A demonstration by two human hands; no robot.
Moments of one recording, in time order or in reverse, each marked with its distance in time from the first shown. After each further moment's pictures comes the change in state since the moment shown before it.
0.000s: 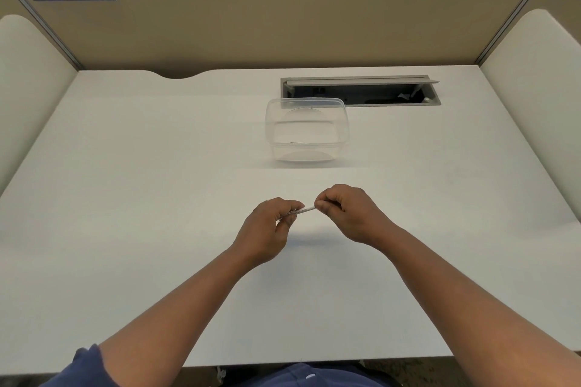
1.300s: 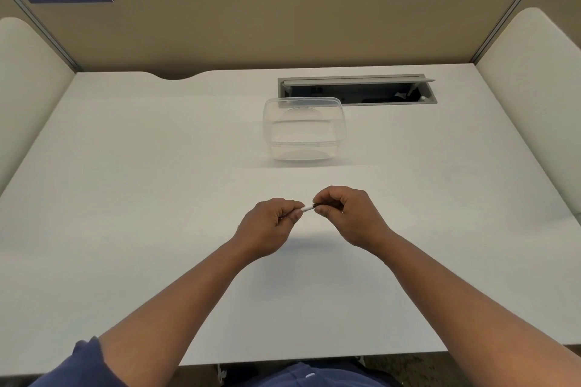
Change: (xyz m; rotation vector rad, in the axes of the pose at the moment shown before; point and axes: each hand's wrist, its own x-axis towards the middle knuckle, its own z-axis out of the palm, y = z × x) left_hand 0.003 0.019 -0.009 0.012 -0.096 -0.063; right_hand -0.012 0.007 0.010 0.208 0.132 -0.016
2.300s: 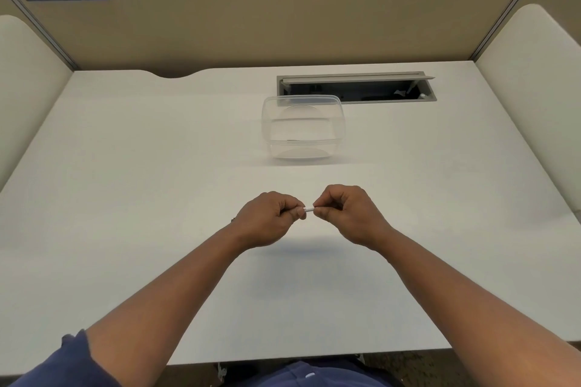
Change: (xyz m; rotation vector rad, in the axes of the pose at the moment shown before) left_hand 0.007 0.018 -0.023 0.028 -0.171 -0.066; right_hand -0.003 -0.006 -0.006 0.082 -0.056 0.057
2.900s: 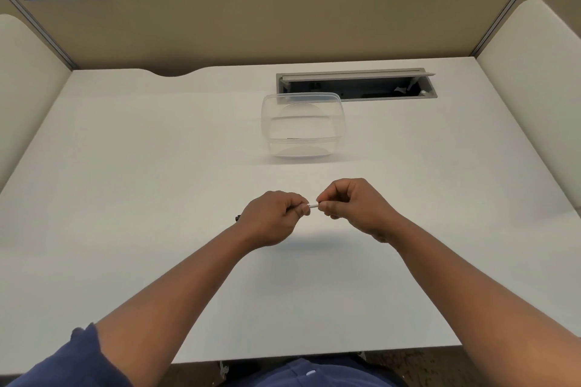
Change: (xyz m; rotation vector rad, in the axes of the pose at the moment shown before) left_hand 0.005 0.006 0.009 0.145 0.033 0.018; right_hand 0.005 -0.005 -0.017 0.169 -0.099 0.151
